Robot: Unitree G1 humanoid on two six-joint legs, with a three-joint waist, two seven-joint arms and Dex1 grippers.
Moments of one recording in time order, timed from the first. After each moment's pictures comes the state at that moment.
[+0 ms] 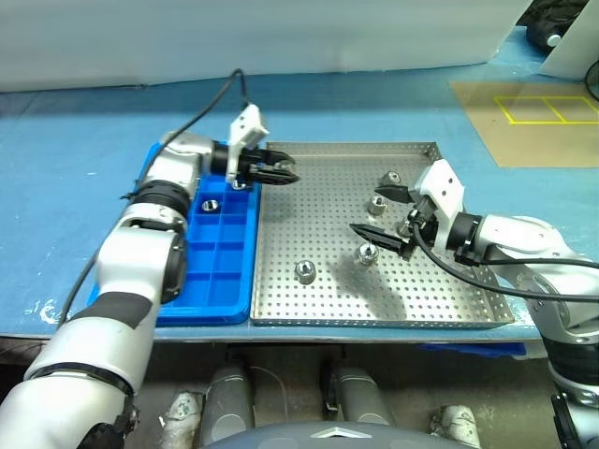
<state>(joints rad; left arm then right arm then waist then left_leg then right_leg) -1.22 0.40 0.04 1.16 0.01 -0.07 -1.45 -0.38 -0.76 -0.01 -0.47 0.52 0.76 0.72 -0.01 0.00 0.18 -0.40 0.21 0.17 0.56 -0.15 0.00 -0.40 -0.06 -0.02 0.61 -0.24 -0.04</state>
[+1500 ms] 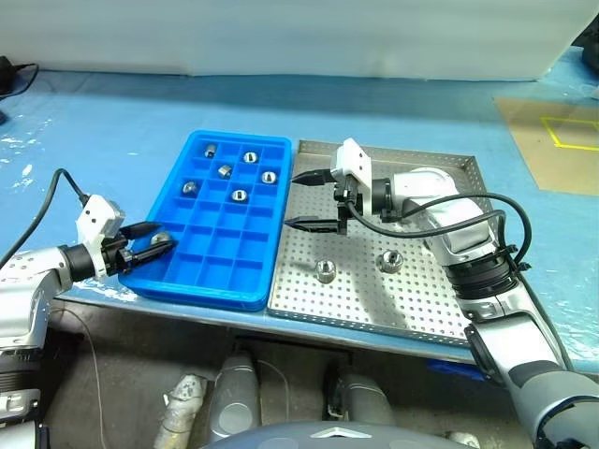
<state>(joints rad) -0.17 0.78 0.31 0.11 -0.35 0.37 -1.07 -0.76 -0.47 0.25 0.02 0.31 0.47 1.09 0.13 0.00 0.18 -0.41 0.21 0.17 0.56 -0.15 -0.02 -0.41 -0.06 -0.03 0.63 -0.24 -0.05</state>
